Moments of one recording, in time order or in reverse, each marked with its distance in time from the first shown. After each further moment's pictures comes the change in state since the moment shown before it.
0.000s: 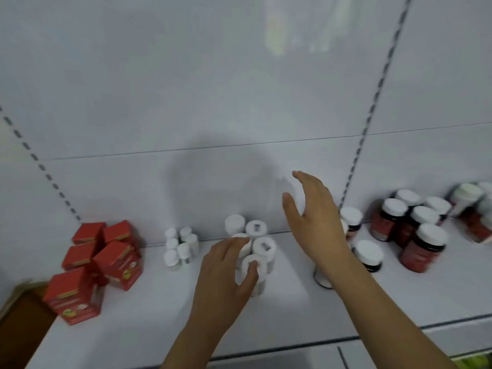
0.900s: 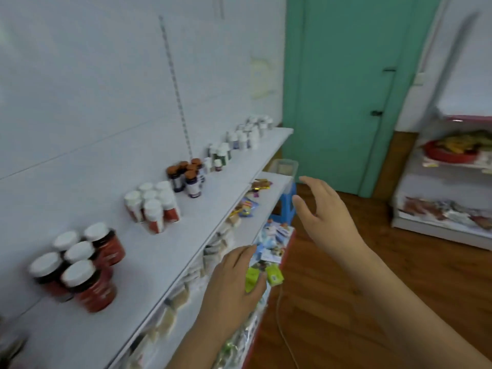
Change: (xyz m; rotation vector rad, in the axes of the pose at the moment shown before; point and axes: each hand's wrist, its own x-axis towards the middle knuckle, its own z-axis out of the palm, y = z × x) left_hand -0.091 0.442 0.329 -0.280 -0.774 0.729; right_hand -0.252 0.252 -0.503 -0.529 0.505 0.619
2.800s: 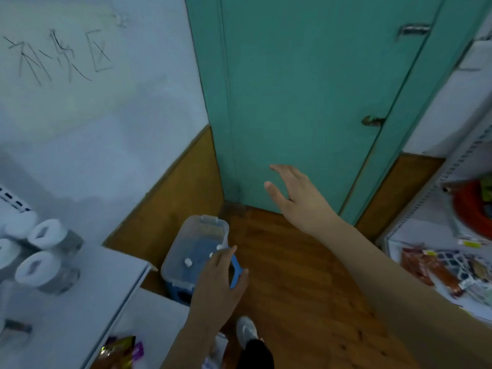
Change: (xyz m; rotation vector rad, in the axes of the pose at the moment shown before) left_hand 1.075 -0.017 0.484 -0.169 -0.205 -0.193; right_hand 0.934 0.737 0.081 -0.081 -0.258 0.082
